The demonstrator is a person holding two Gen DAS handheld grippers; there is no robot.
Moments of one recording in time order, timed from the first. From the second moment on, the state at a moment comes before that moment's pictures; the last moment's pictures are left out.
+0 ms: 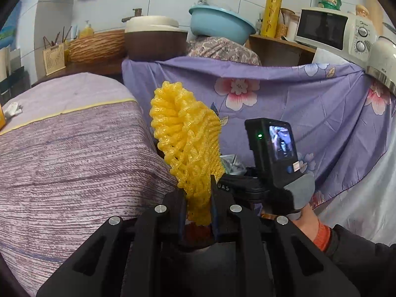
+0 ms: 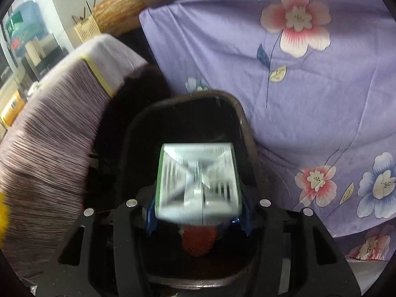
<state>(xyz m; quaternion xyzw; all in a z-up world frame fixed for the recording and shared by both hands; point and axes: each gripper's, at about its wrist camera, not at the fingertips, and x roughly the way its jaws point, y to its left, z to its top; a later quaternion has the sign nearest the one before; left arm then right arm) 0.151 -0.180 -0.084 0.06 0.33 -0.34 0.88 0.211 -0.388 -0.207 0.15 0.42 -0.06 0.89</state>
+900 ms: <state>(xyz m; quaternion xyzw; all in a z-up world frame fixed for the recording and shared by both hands) 0.158 -0.222 -0.126 0.10 0.38 -0.35 0.85 0.168 -0.426 -0.174 0.14 0.38 -0.12 0.90</state>
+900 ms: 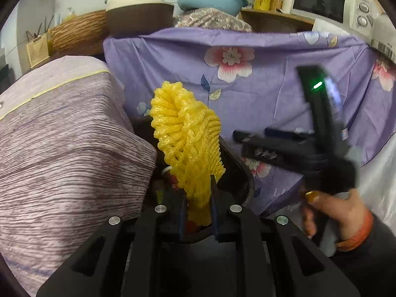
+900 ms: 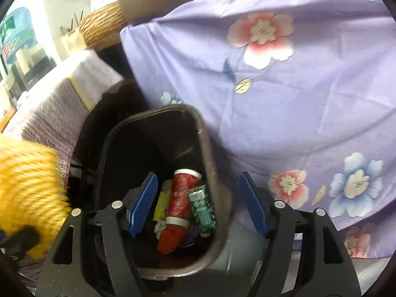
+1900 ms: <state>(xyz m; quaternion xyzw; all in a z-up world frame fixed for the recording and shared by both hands) 0.168 -0.270 -0.173 0.14 0.41 -0.37 0.83 0.113 -0.463 -0.140 0.19 0.34 -0.17 0.90</state>
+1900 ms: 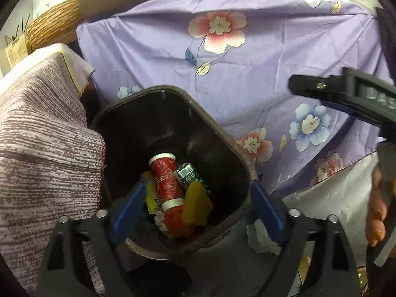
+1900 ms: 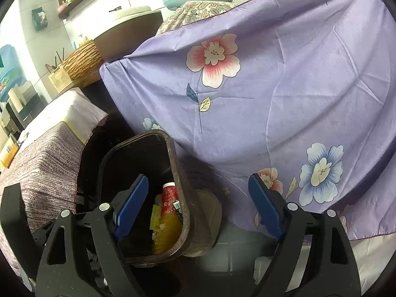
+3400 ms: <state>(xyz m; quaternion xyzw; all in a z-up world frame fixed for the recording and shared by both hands) 0.254 0.089 0.007 0.06 0.29 -0.16 0.94 0.216 -0.262 -0.053 0.10 0.34 0.09 0.93</state>
